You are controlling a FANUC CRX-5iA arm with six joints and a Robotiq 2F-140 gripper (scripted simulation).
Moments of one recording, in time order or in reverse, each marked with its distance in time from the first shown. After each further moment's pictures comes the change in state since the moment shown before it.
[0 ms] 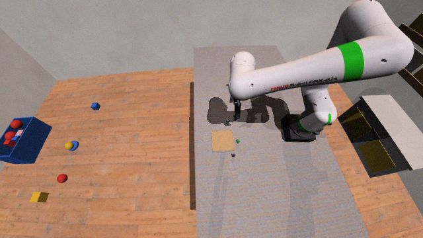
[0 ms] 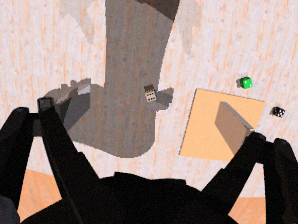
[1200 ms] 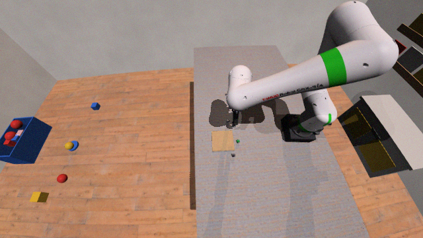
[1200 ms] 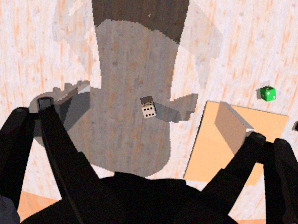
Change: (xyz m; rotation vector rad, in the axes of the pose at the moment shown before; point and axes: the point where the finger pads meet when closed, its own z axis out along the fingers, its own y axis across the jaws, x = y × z) arm -0.001 0.000 0.070 0.000 -0.001 0.000
